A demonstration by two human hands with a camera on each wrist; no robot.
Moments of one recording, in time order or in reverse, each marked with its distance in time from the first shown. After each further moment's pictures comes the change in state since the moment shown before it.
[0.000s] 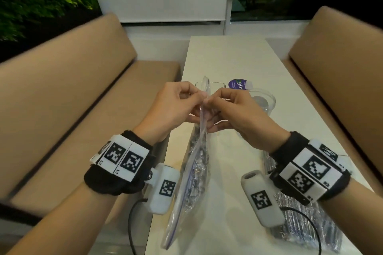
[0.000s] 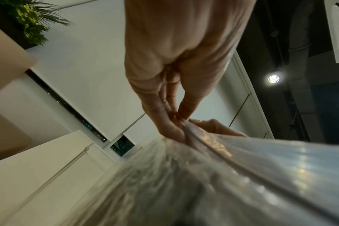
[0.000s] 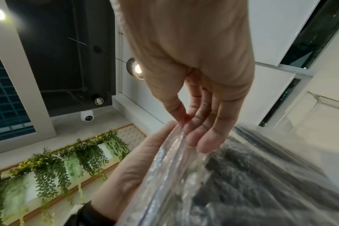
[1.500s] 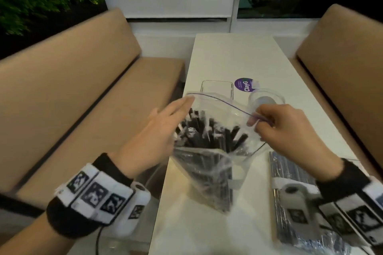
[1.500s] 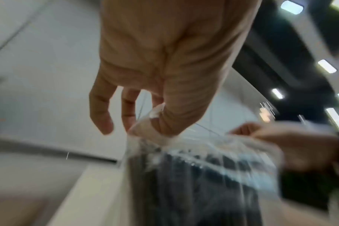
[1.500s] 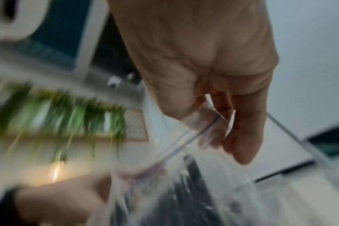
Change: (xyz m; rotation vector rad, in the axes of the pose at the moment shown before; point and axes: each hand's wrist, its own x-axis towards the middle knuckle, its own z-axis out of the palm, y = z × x) left_hand -0.037 -0.037 -0.040 0.939 -0.216 0.247; right_hand -0.027 0.028 -0.045 -0.857 0.240 -0.223
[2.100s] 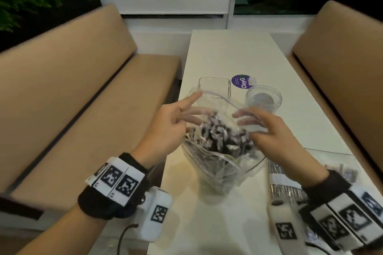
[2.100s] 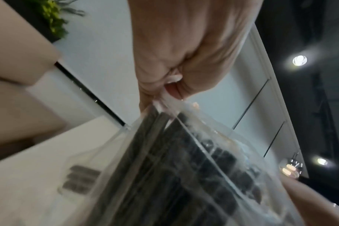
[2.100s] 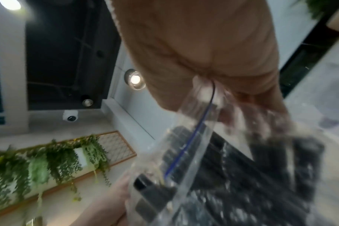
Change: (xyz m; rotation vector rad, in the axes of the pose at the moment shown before) left_hand 0.024 0.007 0.027 -0.936 0.168 -0.126; right_hand -0.008 0.012 0.031 0.481 -0.084 0.158
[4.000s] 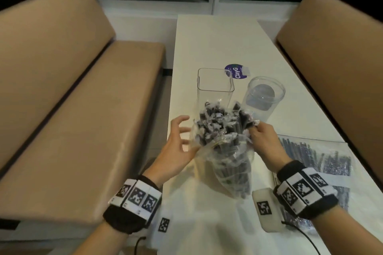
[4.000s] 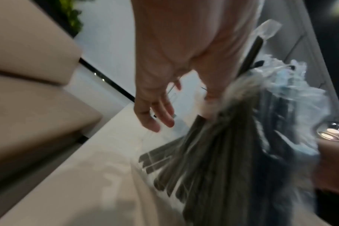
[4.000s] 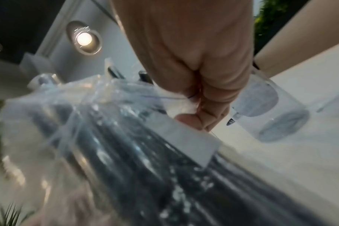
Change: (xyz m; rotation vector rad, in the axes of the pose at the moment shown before) left_hand 0.003 -0.103 -0.002 -0.016 -0.131 -0.262; right_hand 0.042 0.083 0.048 0.011 0.241 0.388
